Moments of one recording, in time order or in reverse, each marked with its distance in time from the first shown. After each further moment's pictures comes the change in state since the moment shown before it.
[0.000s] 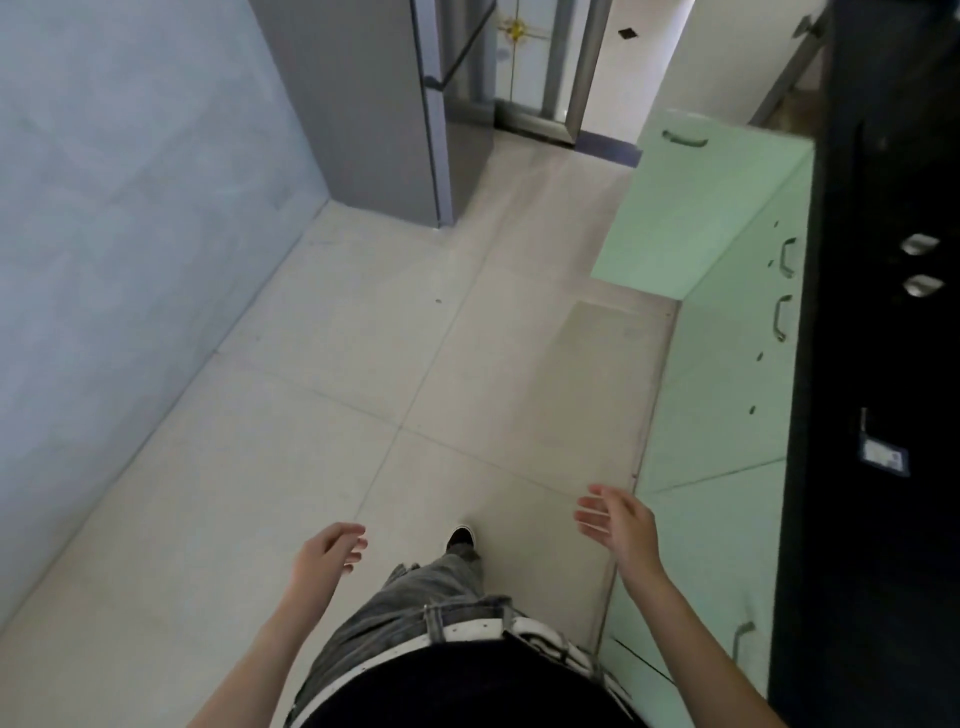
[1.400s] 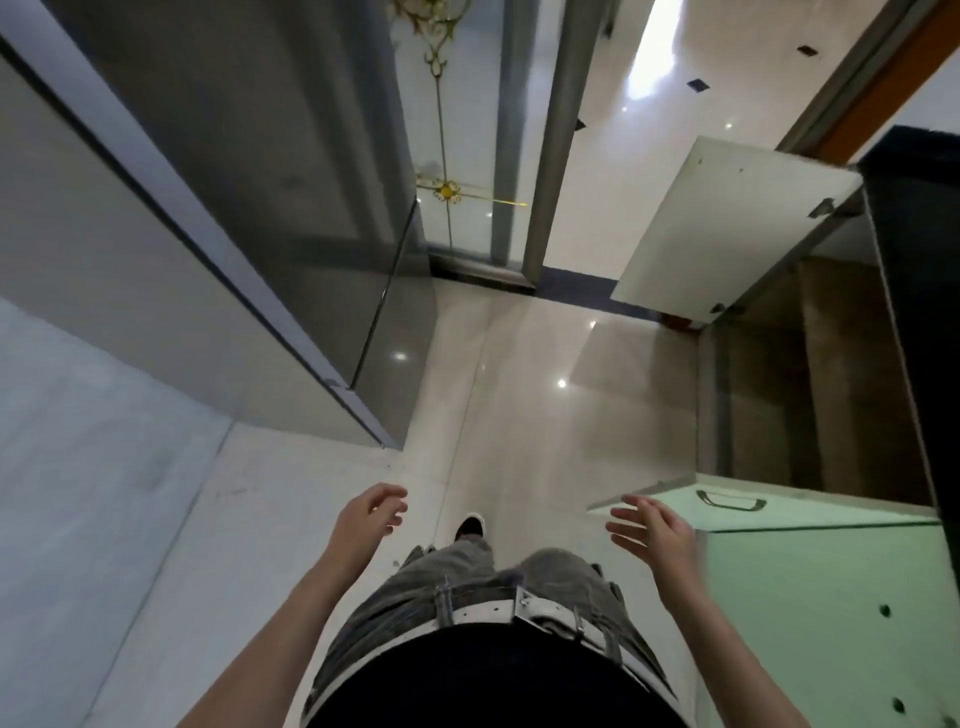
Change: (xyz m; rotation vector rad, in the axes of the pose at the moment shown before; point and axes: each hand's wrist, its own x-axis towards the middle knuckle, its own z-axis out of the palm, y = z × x) left_hand 0.615 0.742 0.167 0.194 -0.231 0.207; right_hand 0.617 -0.574 0.208 0.056 0.123 -0.027
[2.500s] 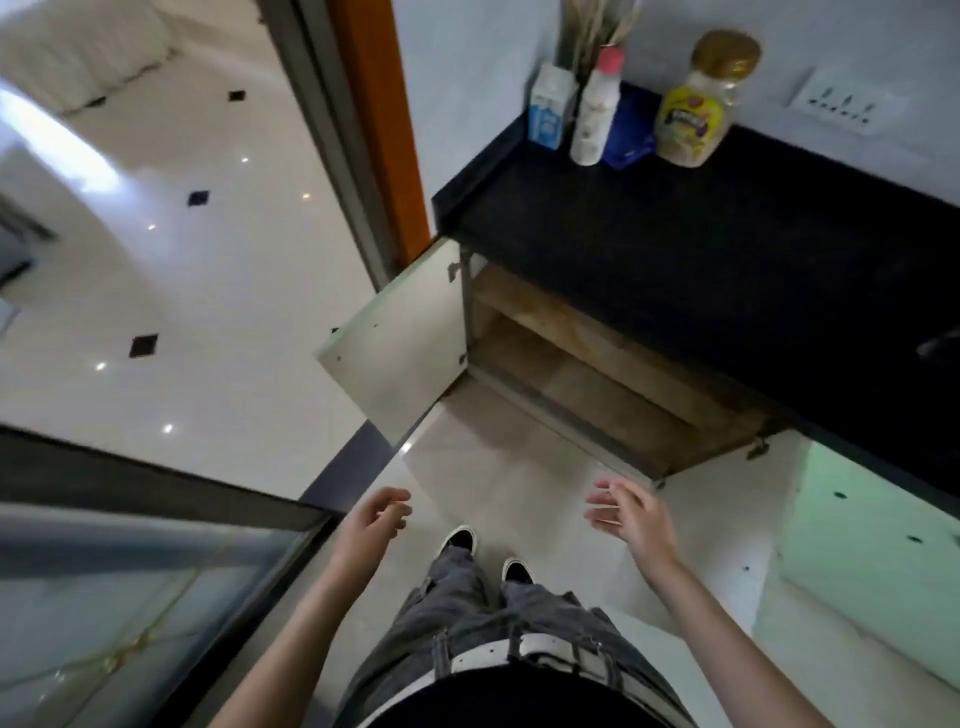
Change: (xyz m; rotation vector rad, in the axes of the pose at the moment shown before) left_hand 0.421 0.513 0.303 0.651 -0.827 0.397; right_hand 0.285 -0.239 -0.044 0.608 0.789 0.087
